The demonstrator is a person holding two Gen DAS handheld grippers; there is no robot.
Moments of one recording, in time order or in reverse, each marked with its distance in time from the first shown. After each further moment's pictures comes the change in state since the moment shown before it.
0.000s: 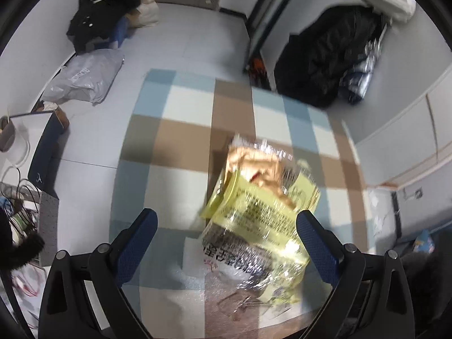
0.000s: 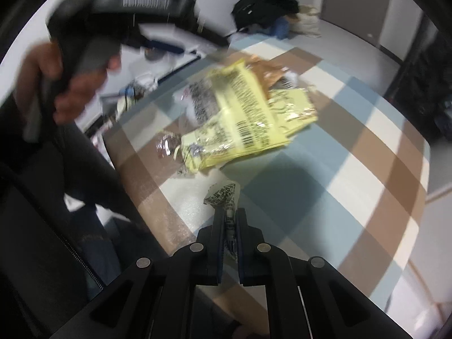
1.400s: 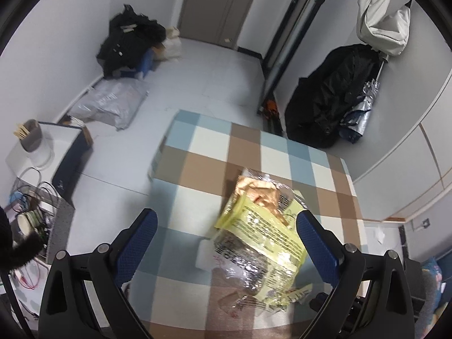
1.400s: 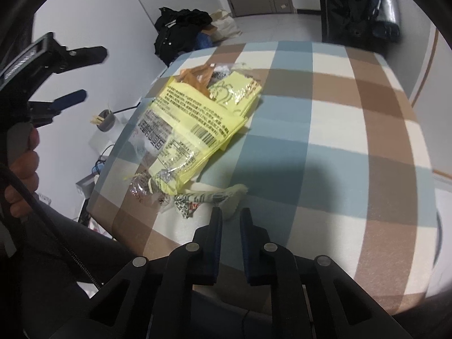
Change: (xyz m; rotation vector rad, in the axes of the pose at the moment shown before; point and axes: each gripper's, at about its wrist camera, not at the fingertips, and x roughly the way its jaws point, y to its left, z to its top) left arm -0.052 0.001 -0.014 -0.091 -0.223 0.042; right arm 0.015 -0.004 -0.024 0.470 -0.136 -0.063
